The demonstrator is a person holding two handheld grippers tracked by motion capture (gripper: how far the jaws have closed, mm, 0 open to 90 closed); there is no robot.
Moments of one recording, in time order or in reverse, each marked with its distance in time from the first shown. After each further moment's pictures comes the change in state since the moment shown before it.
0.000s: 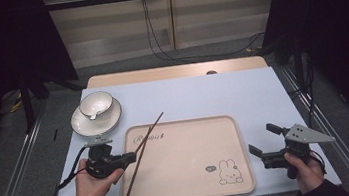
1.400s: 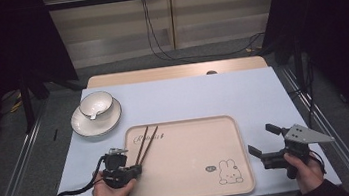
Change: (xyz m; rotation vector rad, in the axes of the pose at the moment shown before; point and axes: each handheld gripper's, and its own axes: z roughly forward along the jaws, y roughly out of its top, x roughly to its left) left arm -0.015 -0.029 0.038 0.127 0.229 -0.120; right arm 0.001 0.000 0.001 0.001 0.008 -0.007
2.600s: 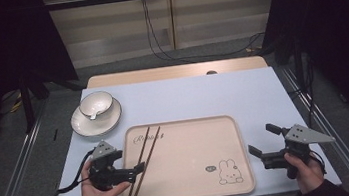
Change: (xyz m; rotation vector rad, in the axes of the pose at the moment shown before) left arm 0.017 0.007 -0.043 -0.261 -0.158 0.294; right arm 0.000 0.000 -0.001 -0.004 -0.003 0.005
